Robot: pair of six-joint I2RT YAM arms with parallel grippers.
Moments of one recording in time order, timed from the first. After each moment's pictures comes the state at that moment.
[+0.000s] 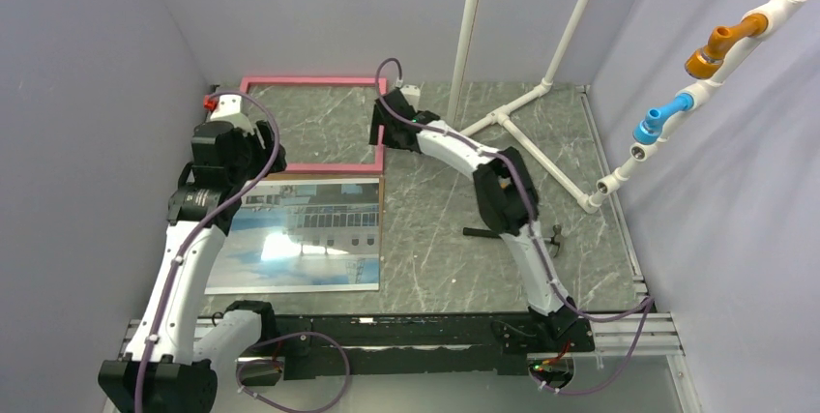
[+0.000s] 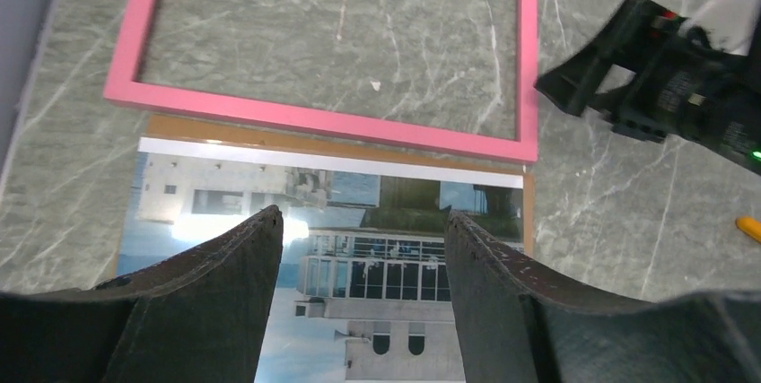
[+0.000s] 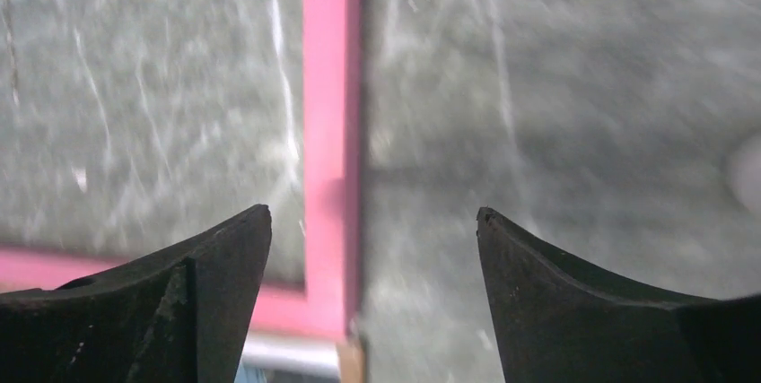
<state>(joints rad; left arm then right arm) -0.06 0.94 1.03 -0.51 -0.05 -0.25 0.65 2.43 2.09 -0.45 0.28 0.66</state>
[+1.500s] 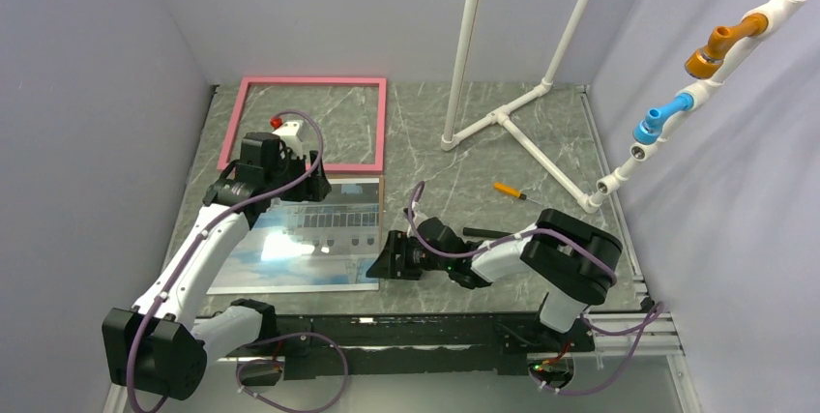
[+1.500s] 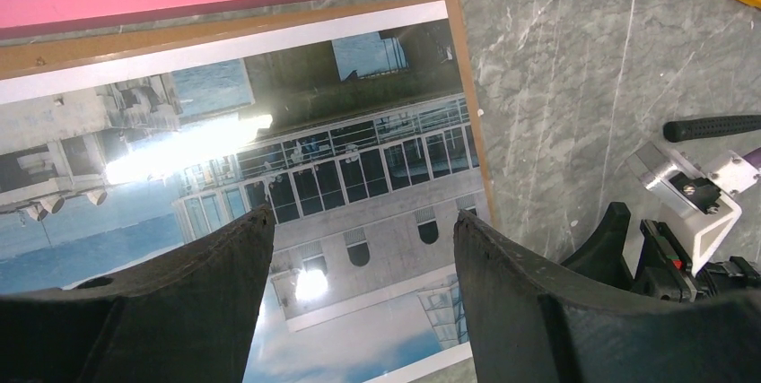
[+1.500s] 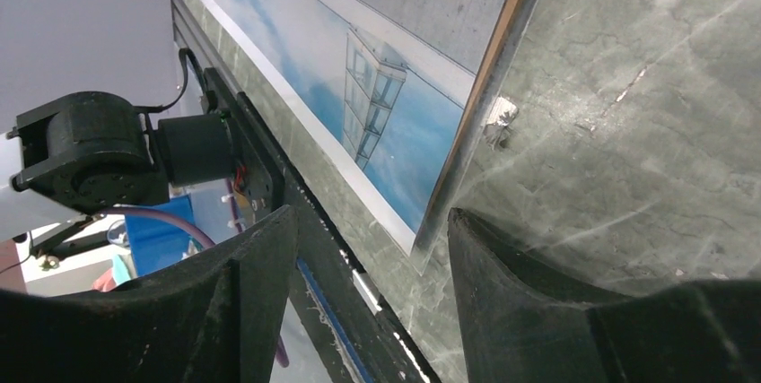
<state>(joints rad) -0.22 1.08 0.91 -0.54 0.18 -0.20 1.03 1.66 0.50 0.64 -0.25 1.07</state>
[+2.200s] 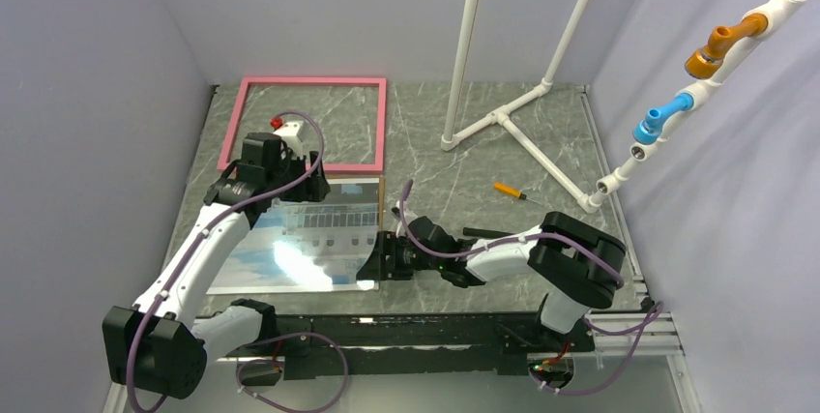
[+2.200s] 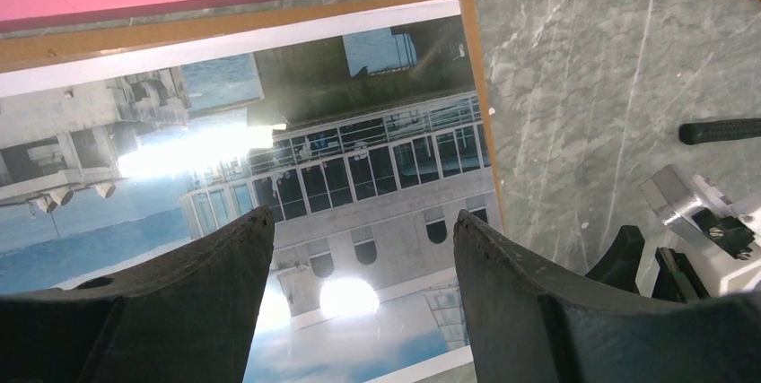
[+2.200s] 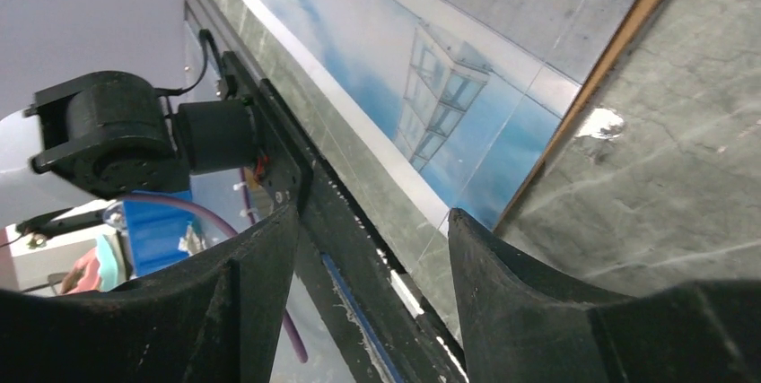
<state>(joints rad) -0.23 1.08 0.91 -0.55 0.16 -0.20 1.08 1.64 0.58 0.56 -0.25 1.05</state>
